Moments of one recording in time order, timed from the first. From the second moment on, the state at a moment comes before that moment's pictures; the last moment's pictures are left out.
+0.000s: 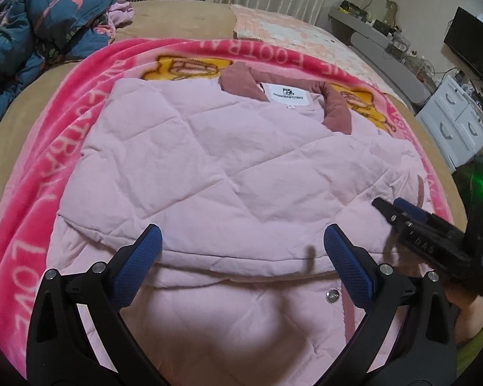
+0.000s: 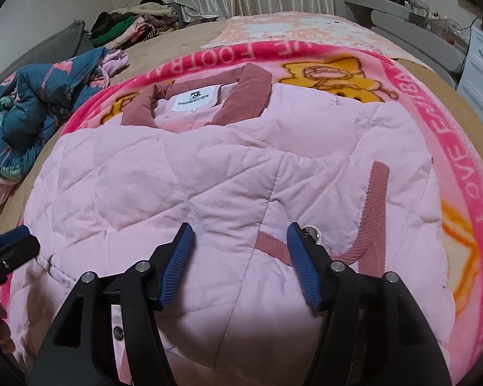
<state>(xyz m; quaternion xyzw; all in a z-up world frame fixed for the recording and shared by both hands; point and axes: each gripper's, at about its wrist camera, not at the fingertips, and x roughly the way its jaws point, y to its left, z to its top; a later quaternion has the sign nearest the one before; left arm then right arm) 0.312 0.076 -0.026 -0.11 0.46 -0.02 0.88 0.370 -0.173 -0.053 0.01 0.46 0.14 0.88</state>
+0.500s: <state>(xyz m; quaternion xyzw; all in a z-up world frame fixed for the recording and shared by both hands) 0.278 0.090 -0.005 -0.13 0.44 -0.01 0.89 0.331 -0.170 -0.041 0.01 0.44 0.14 0.89</state>
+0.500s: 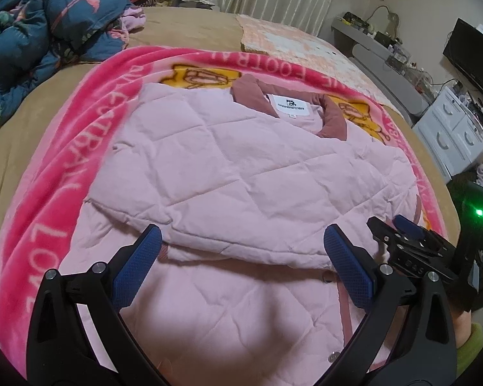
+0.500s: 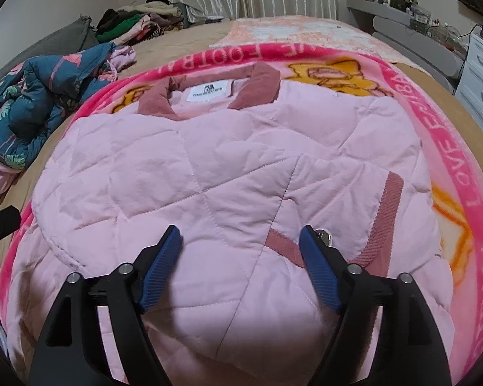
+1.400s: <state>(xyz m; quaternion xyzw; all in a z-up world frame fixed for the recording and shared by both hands) 0.211 0.083 0.046 -0.12 0.39 -0.02 0.91 0.233 -0.207 0.048 0.05 0.35 0.14 0.93</state>
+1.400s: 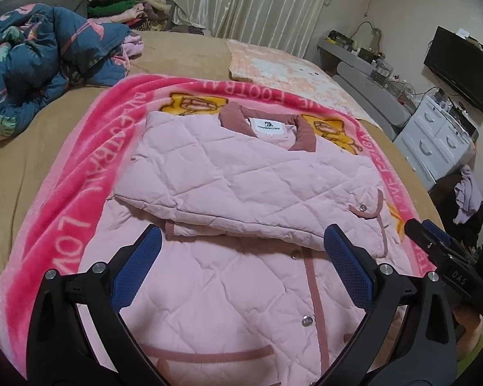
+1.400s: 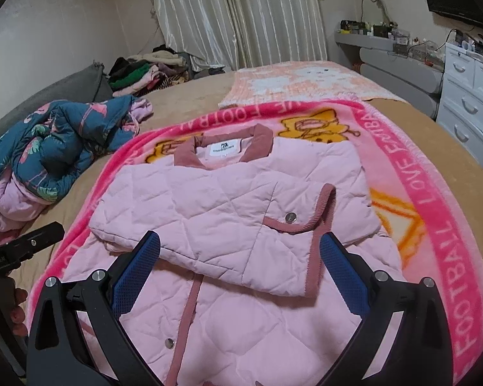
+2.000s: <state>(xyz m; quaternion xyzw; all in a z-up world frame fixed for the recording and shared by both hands) 0.165 0.083 0.060 -0.11 0.37 -0.03 0.92 0.182 -0.213 0.073 0.06 0.31 0.17 0.93</state>
